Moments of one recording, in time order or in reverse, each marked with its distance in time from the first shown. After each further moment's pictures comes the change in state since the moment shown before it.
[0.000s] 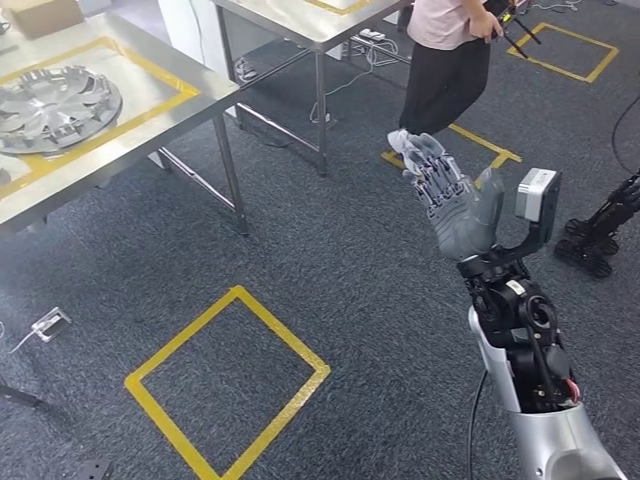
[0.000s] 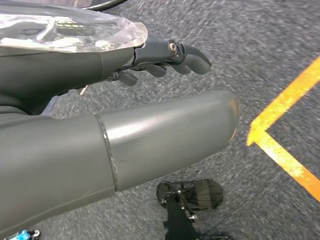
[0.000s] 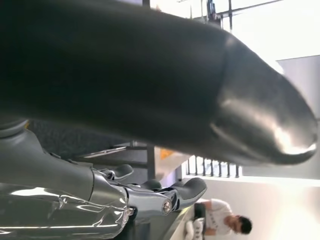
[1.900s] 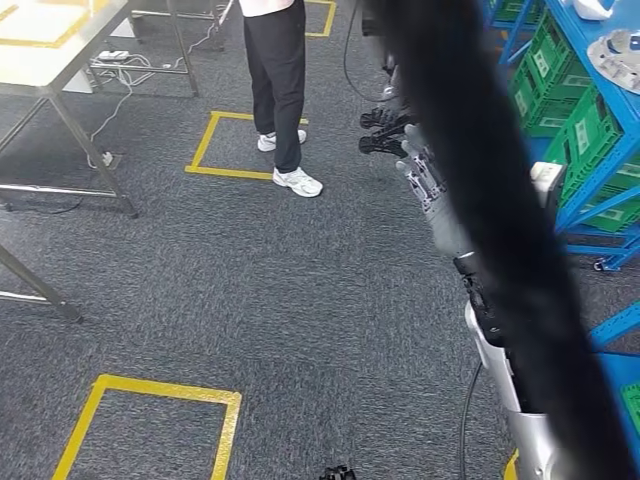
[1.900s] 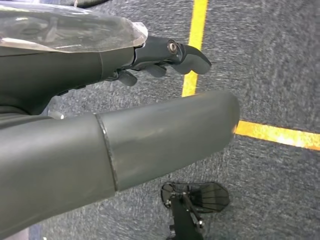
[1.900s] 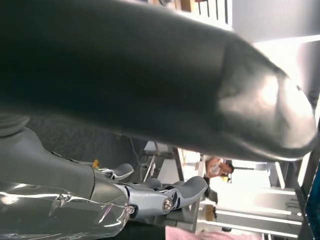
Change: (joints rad) left arm 0.025 0.009 0.000 0.000 0.018 -0.006 -0.028; right arm 0.012 -0.019 0.018 -0.084 -0.025 -0.027 0.014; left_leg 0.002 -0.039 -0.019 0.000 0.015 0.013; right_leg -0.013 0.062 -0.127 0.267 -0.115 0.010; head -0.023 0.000
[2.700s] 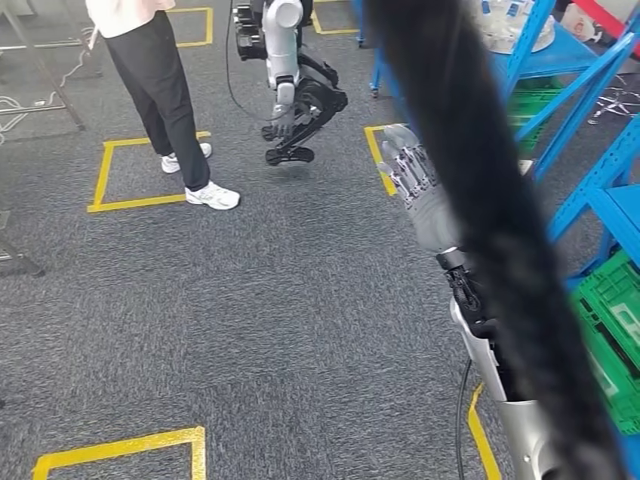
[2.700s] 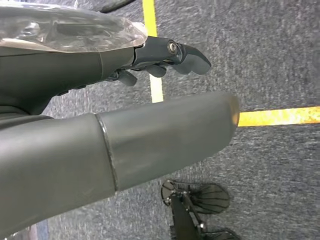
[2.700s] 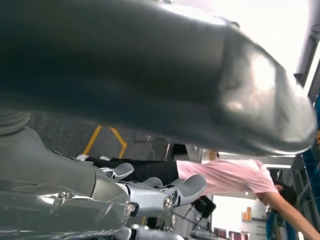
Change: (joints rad) left arm 0.001 0.008 0.000 0.000 0.016 -0.001 0.004; right arm -0.013 0.000 0.013 0.044 0.021 0.010 -0.030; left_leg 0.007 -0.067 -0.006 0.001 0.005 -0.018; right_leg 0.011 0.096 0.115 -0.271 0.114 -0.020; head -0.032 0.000
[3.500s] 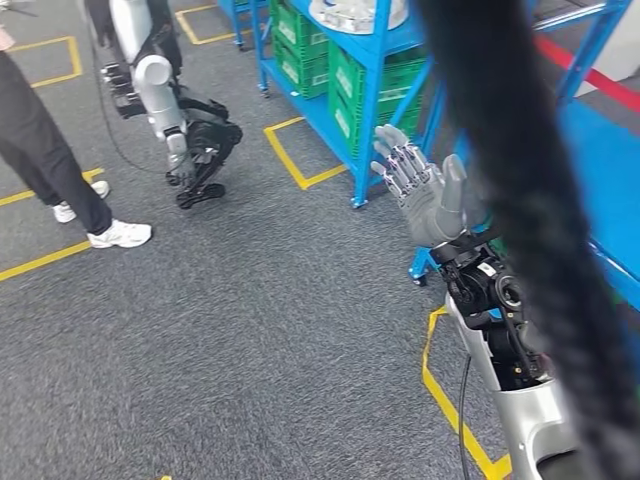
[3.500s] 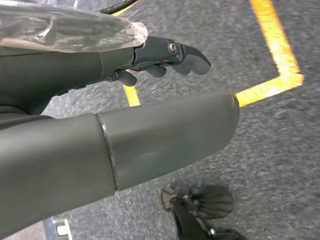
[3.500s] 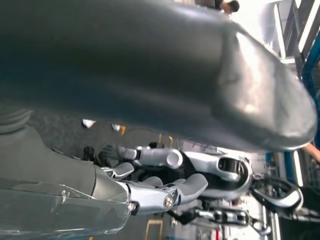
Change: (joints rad) left arm 0.028 0.000 0.001 0.000 0.013 0.009 -0.001; right arm -0.028 0.014 0.005 0.053 0.009 0.021 0.000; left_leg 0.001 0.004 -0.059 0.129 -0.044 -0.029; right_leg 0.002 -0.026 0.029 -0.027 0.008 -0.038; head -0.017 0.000
